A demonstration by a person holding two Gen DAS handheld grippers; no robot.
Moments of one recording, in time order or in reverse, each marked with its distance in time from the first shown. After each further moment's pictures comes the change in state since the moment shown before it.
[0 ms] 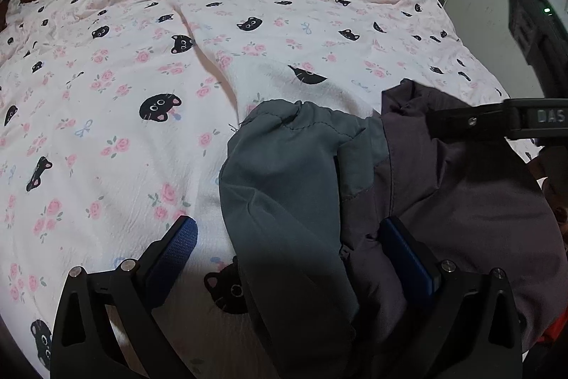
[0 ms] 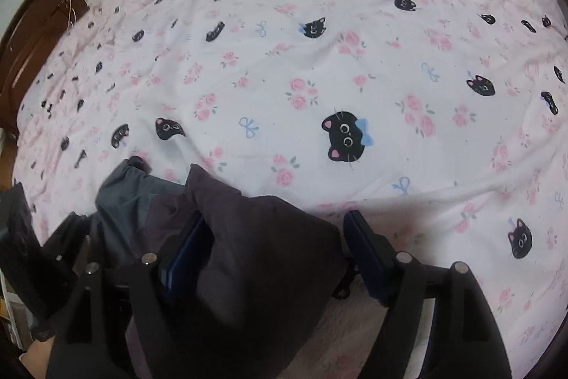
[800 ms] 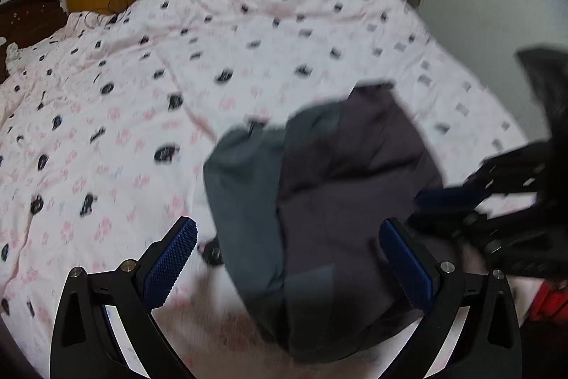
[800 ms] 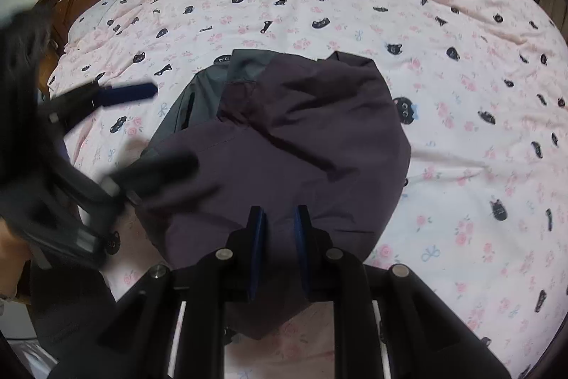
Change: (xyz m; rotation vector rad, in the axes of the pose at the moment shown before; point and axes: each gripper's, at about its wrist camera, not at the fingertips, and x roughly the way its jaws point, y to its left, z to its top) left arm -0.060 -0.042 -0.003 0.108 0.007 0.064; right arm -0.059 0.063 -0.075 -0.301 0.005 0.031
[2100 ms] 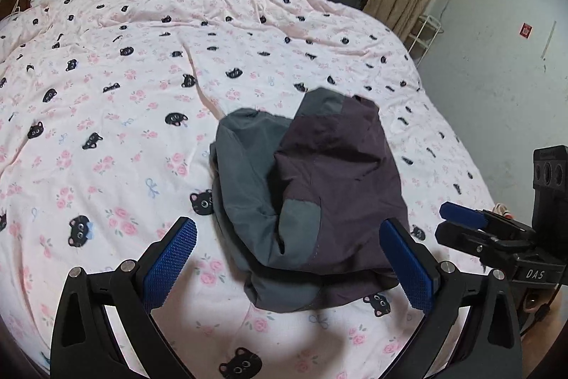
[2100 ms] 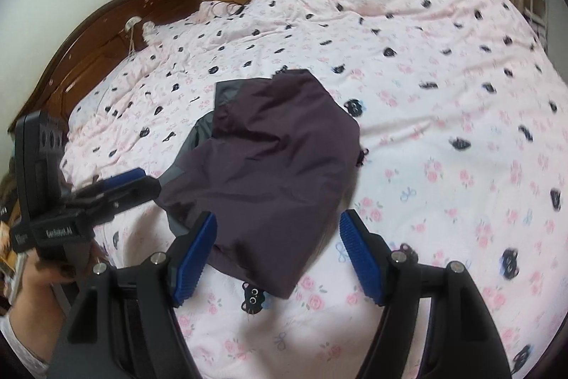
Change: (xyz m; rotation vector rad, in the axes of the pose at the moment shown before) left arm -0.062 0.014 -0.028 -0.236 -0.126 -0.167; right arm -0.071 -0.012 -0.073 0.298 -0.272 0.030
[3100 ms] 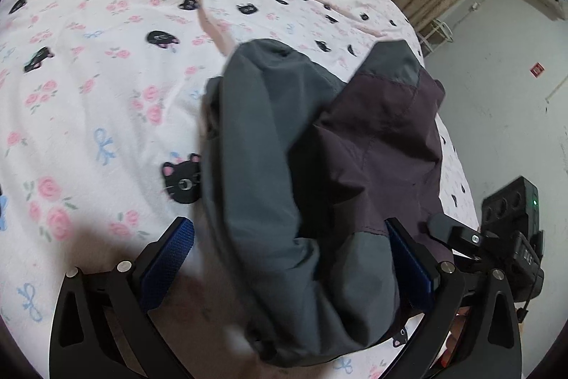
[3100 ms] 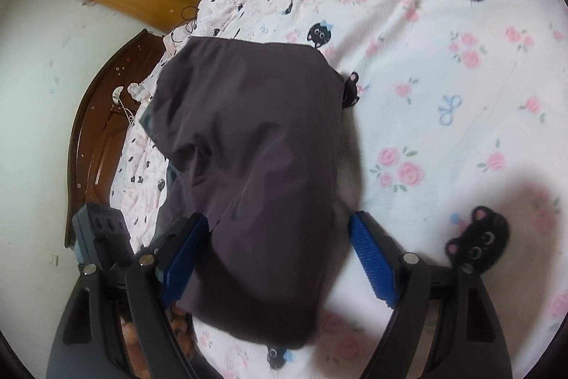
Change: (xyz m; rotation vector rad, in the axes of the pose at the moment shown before) left arm 0.075 0.036 -0.009 -0.180 0.129 -0.158; right arm 0.096 -0.066 -0.008 0.484 0.085 0.267
